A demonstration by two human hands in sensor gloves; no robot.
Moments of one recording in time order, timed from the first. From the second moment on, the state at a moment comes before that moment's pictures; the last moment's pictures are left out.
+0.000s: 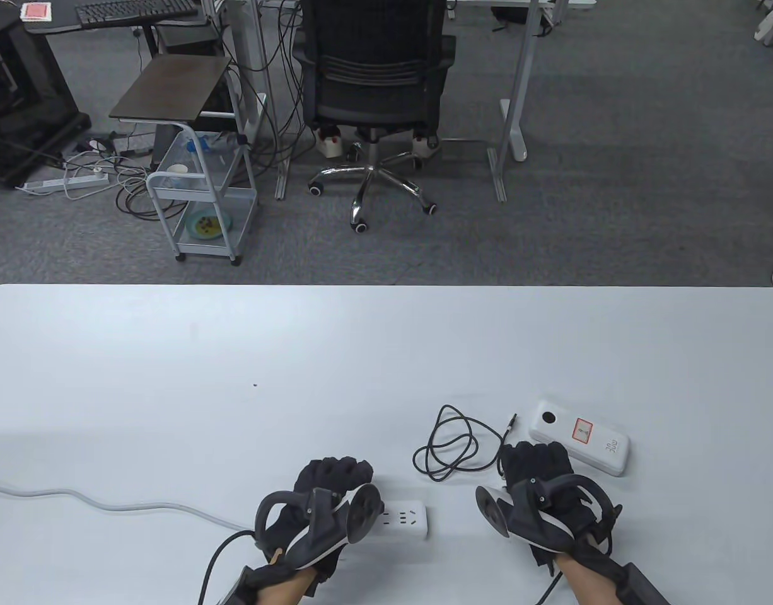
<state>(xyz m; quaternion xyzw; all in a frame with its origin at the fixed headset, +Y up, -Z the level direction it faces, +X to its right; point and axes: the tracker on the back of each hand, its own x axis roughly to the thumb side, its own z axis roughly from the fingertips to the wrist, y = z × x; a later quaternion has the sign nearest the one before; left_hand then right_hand) -0.098 -0.719 -0.276 0.06 -0.09 -0.03 0.99 0.168 -0.732 -0.294 -0.13 0.05 -0.96 0.24</state>
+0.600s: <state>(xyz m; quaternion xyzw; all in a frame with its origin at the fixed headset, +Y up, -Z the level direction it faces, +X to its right) -0.128 -0.721 -0.288 0.04 -0.05 0.06 1.00 0.165 -0.738 -0.289 -0.23 0.07 -0.96 0.17</state>
